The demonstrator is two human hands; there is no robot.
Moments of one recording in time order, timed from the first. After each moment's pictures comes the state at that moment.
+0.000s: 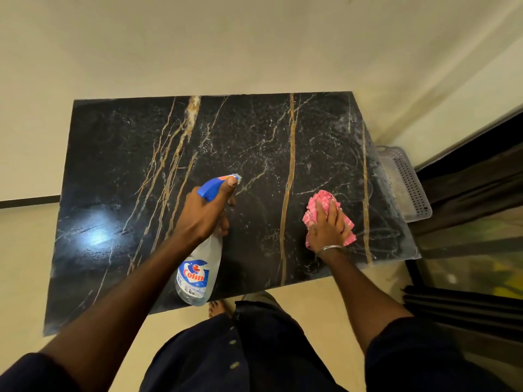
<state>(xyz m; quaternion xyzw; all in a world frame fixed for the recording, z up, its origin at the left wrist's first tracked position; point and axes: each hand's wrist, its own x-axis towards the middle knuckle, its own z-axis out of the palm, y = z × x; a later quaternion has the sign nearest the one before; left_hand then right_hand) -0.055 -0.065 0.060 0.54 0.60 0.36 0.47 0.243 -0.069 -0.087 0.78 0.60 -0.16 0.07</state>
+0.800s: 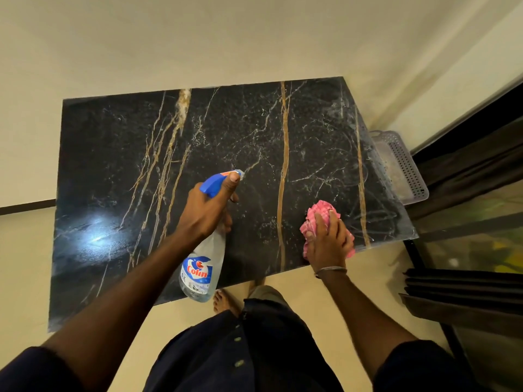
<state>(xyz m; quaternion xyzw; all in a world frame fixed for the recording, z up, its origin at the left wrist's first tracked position) -0.041 -0.080 0.061 0.55 0.60 0.34 0.47 0.237 -0.142 -0.089 0.79 0.60 -0.08 0.04</state>
